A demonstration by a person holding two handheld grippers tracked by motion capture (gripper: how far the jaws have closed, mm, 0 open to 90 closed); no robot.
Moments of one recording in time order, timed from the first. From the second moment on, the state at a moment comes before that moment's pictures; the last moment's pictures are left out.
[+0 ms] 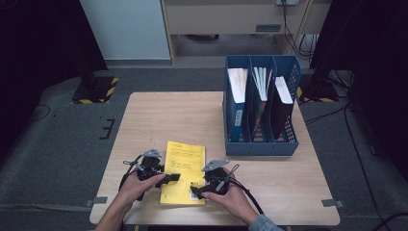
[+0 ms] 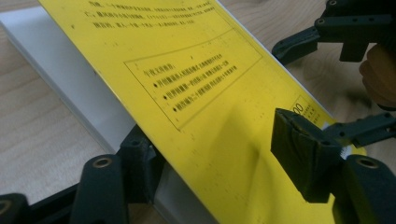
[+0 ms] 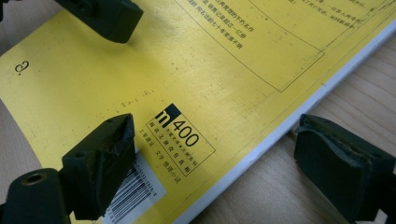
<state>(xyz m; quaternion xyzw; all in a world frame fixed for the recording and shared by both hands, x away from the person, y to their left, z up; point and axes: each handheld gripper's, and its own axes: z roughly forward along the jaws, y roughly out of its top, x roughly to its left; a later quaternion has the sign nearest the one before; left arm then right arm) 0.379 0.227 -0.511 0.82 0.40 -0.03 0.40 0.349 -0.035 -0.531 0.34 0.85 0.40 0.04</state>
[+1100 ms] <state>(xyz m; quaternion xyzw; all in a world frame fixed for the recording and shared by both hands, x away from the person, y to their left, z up) 0.388 0.219 -0.494 0.83 0.37 -0.05 0.42 0.373 -0.034 -0.527 0.33 0.86 0.38 0.01</state>
